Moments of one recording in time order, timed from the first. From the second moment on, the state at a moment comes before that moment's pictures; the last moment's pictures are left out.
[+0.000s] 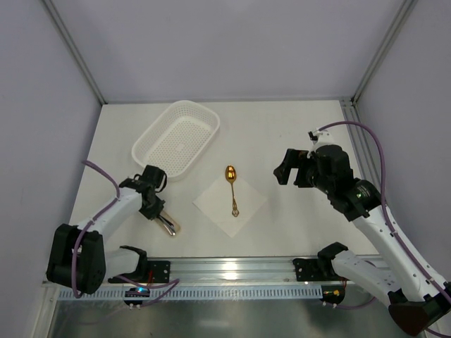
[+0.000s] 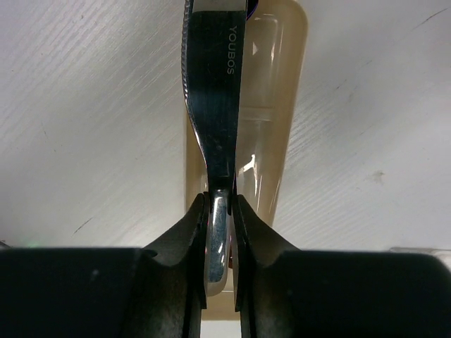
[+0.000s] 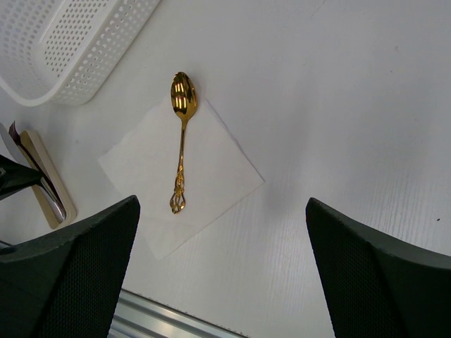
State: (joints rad) left arm -0.27 1.23 0.65 -0.80 -0.32 -1.15; right arm 0.47 0.86 0.98 -0.68 0.05 0.45
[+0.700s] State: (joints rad) left arm -0.57 1.14 1.05 -0.88 -0.37 -1.02; right arm 0.47 0.86 0.98 -0.70 0.05 0.45
